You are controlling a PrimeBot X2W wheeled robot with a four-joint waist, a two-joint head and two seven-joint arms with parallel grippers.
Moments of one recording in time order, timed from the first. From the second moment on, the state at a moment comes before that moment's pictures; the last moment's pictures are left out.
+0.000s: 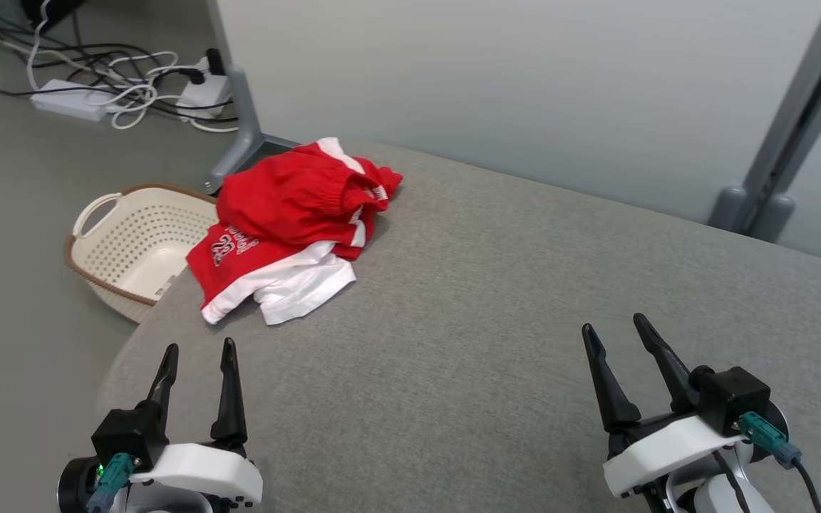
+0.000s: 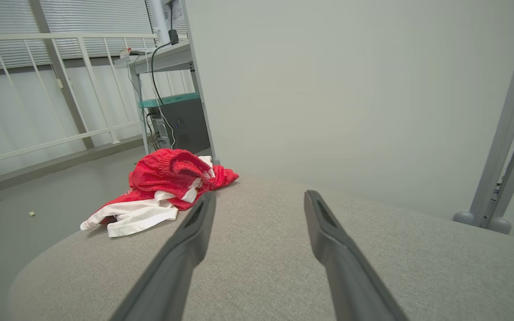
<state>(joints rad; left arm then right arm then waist) -0.06 0.05 -0.08 0.29 -0.25 0.08 -0.26 -0.16 -0.05 0.20 0.33 0.23 0.13 -0.26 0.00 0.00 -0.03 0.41</state>
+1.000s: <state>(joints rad) -0.39 0.26 -0.01 0.33 -0.40 -0.07 0.23 -0.21 -0.05 0.26 0.34 0.23 0.13 -0.26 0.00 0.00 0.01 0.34</state>
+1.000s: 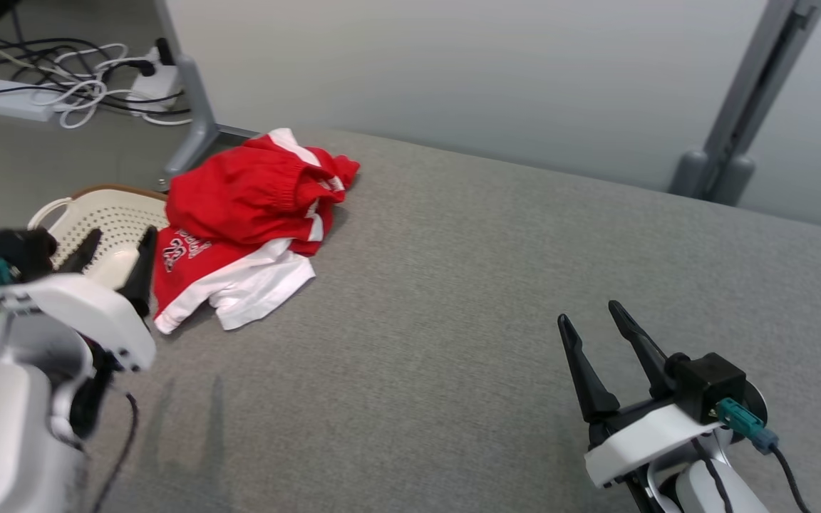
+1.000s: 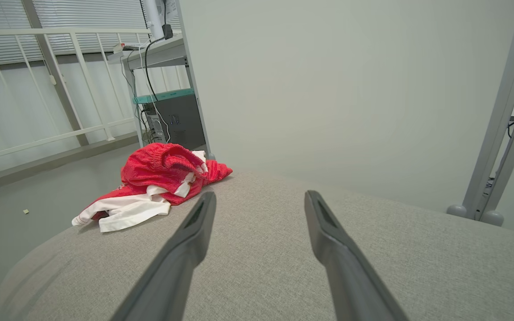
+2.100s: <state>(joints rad) -0.83 0.56 0.07 0.98 -0.64 -0.13 0.54 -0.38 -0.05 0.26 0.12 0.18 0.13 -0.26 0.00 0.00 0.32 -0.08</state>
